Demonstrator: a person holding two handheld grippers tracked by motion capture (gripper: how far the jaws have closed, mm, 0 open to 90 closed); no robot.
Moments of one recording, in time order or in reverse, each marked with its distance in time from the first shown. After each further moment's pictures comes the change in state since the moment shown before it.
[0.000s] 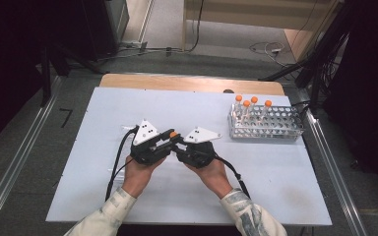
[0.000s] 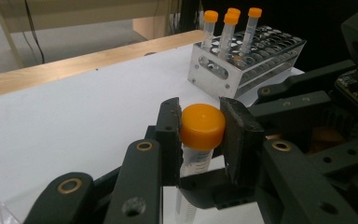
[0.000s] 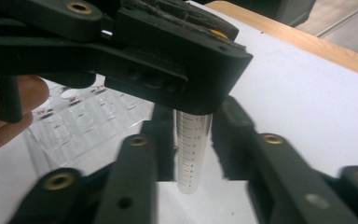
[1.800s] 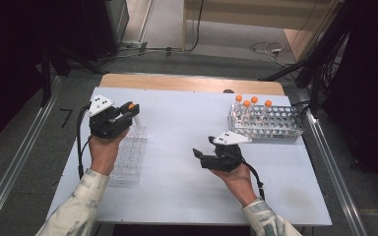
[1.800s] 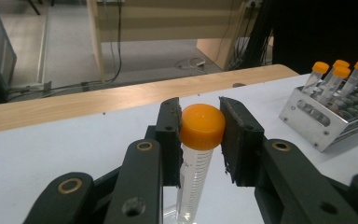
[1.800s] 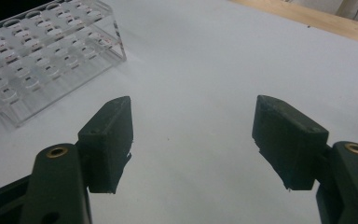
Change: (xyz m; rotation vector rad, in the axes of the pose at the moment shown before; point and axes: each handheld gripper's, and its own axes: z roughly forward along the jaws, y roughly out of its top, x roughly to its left) left arm 0.088 0.030 -0.046 -0.063 0.251 -0.101; right arm -0.037 -0.033 -0.046 0.063 -0.118 0.116
